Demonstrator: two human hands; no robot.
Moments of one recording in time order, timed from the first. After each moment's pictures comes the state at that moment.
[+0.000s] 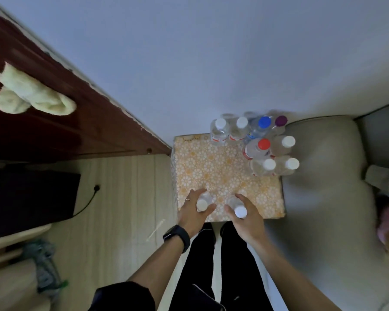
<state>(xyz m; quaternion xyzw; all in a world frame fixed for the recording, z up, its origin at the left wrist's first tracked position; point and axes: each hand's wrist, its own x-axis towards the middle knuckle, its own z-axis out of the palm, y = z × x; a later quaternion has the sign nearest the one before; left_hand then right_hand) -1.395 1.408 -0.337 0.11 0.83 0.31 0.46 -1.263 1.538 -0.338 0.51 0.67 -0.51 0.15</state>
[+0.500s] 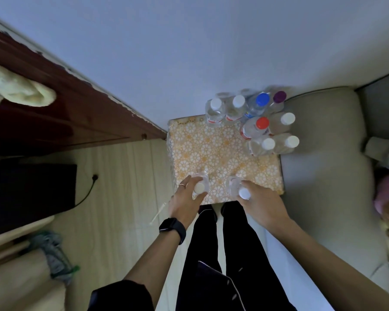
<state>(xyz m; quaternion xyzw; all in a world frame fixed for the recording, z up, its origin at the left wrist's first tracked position) -1.401 1.390 -0.329 0.20 0.87 0.23 0.39 -1.251 1.566 -0.310 0.35 0.85 -0.31 0.25</state>
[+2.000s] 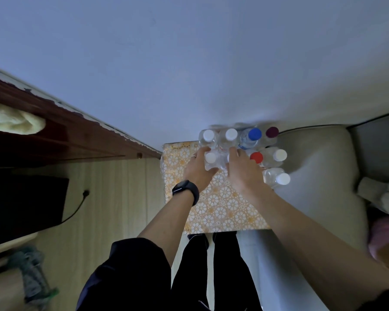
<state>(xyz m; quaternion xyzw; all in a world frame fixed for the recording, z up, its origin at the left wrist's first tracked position) -1.476 1.556 -0.327 0.19 0.86 0.25 0.39 -1.387 1.661 -0.314 0.32 0.91 -0.16 0.22</state>
